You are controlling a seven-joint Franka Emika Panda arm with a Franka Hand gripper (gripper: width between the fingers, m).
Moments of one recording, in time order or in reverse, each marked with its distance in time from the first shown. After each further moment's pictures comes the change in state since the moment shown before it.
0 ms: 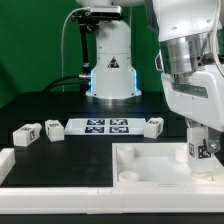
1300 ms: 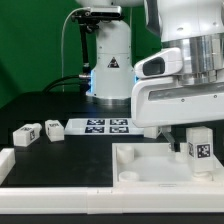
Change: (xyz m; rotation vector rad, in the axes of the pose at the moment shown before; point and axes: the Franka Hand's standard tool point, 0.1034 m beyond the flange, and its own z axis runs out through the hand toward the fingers) arm 0.005 0.001 0.002 -0.047 0.029 -1.328
